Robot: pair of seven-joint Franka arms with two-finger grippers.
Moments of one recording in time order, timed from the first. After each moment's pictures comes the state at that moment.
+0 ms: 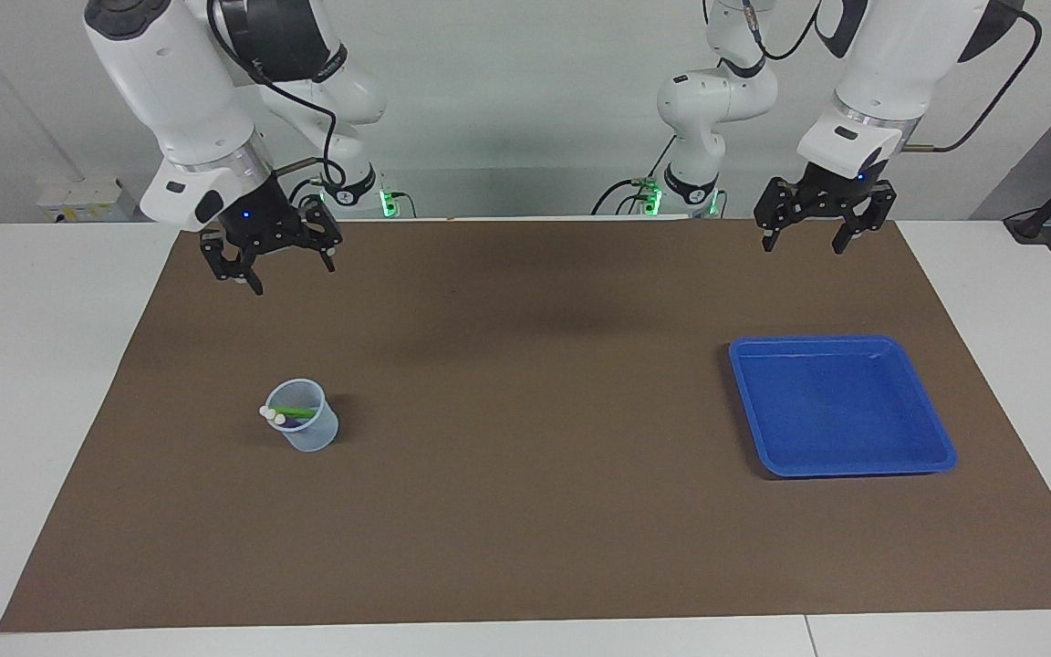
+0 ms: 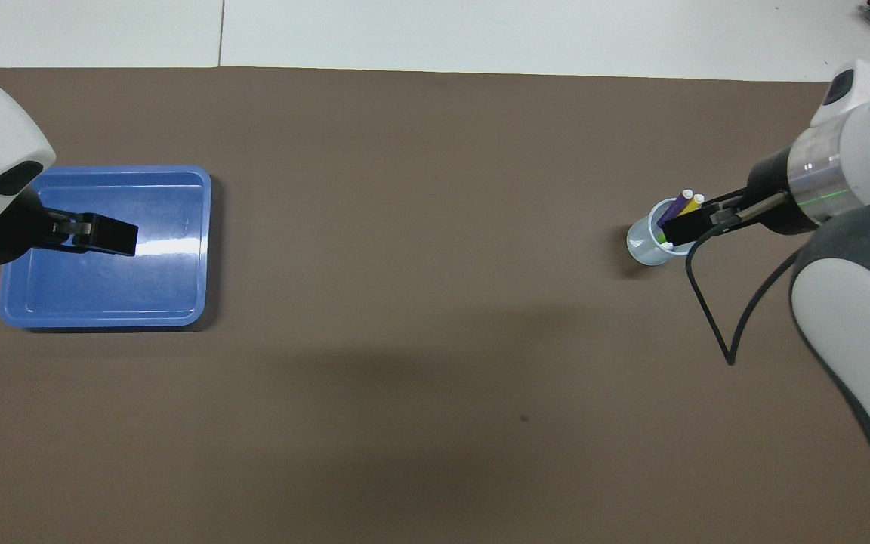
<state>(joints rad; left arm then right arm) 0.11 -0.05 -0.29 -1.62 0.01 1.63 -0.03 -0.16 0.06 0.29 -1.52 0.03 1.56 -0.20</state>
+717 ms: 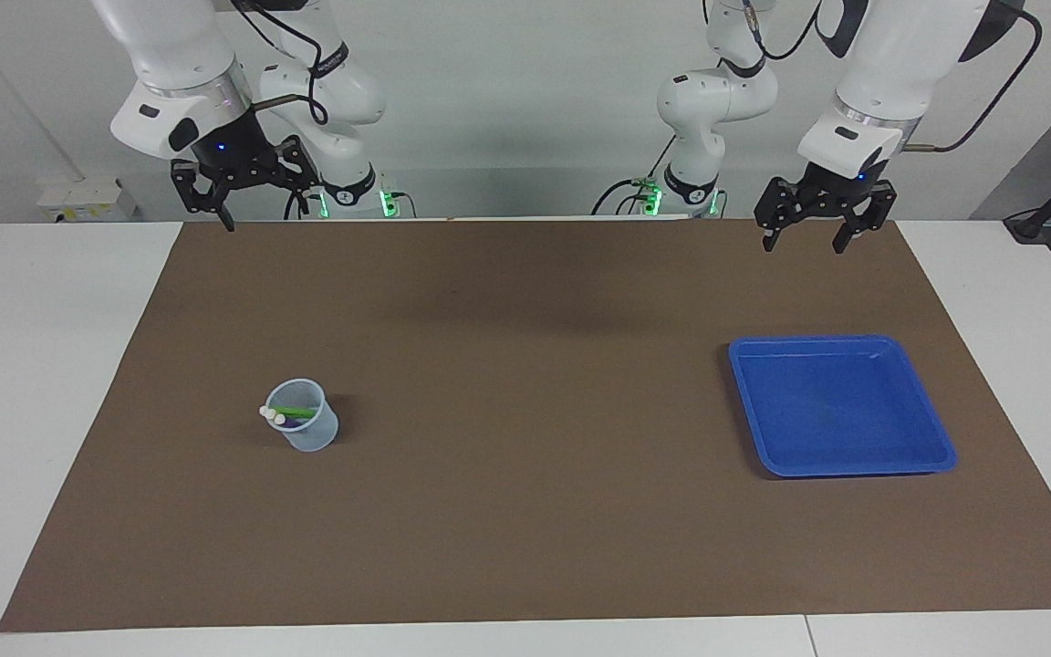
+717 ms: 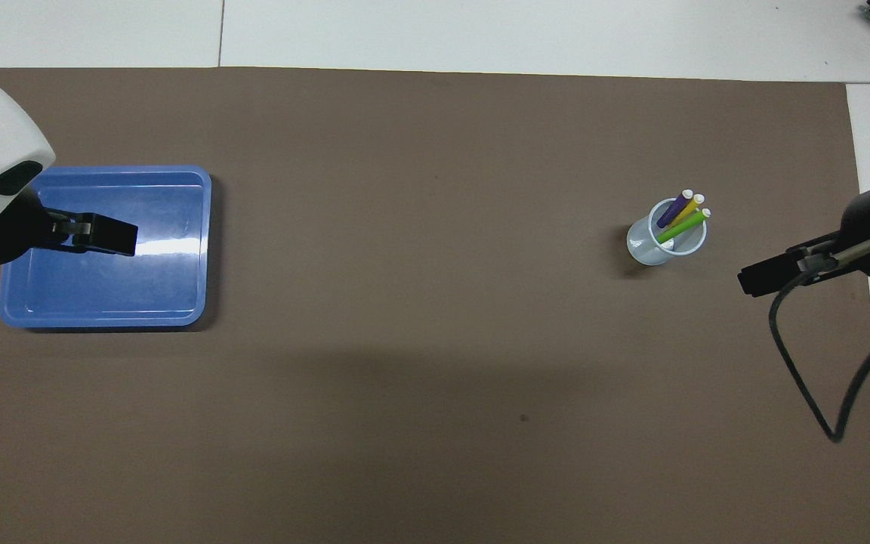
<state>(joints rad) 0.11 -0.05 -0.29 -1.62 0.01 1.62 -0.03 -0.18 -0.03 0.27 -1.53 0.01 1.45 -0.18</state>
